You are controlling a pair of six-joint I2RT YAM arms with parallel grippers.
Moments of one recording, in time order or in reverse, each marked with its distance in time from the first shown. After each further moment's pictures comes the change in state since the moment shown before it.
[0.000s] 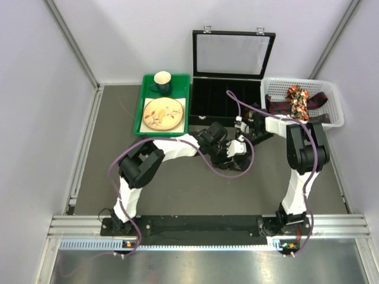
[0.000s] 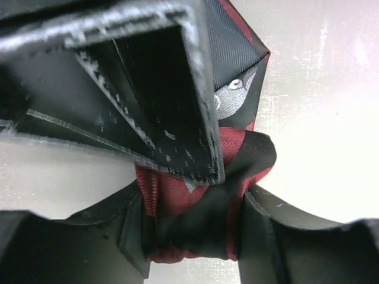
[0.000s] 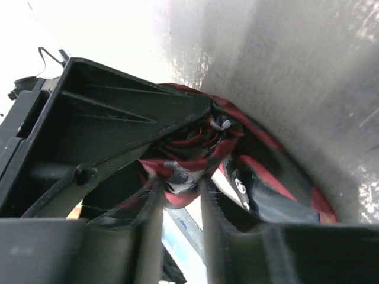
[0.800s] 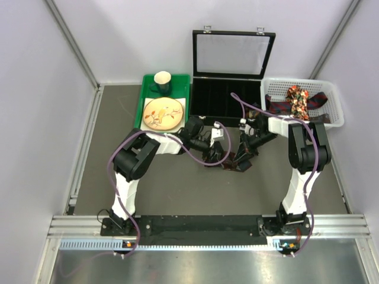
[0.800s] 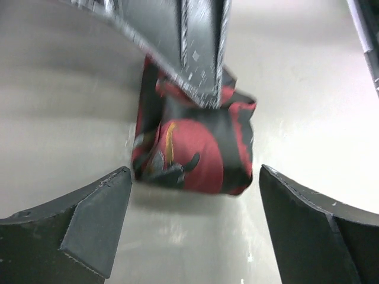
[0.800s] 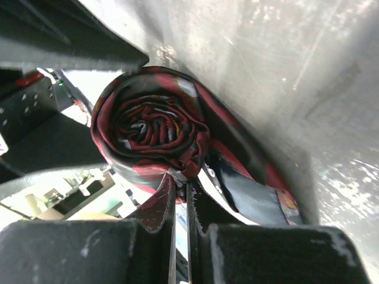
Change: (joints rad) left arm 0.203 0.005 -0.220 0.466 0.547 -0.246; right arm -0.040 0.020 -0.010 -0.031 0.057 0.018
